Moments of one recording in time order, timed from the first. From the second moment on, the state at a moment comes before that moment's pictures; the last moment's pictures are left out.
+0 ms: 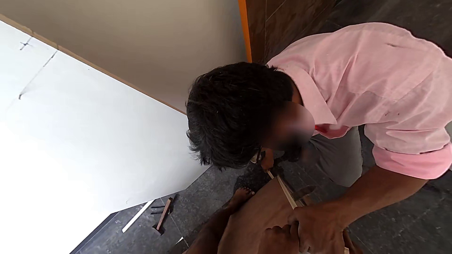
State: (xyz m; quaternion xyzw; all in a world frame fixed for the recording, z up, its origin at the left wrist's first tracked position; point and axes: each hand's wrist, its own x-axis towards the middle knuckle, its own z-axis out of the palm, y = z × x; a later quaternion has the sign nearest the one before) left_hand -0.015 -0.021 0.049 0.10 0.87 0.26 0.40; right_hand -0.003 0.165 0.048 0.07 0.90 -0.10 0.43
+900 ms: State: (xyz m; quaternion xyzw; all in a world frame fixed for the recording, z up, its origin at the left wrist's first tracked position) left_hand -0.012 -0.054 -0.004 0.04 0.80 0.52 0.30; right_hand -0.023 0.158 0.050 0.09 0.86 -0.10 0.49
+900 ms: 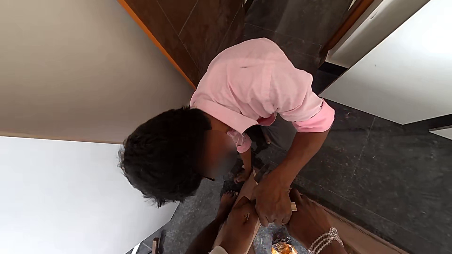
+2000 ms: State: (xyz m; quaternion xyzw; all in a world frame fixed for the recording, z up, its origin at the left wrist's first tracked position) left_hand -0.028 -0.058 -0.008 -0.02 0.79 0.51 0.35; right_hand -0.021 0.159 0.052 0.11 0.86 -0.12 0.48
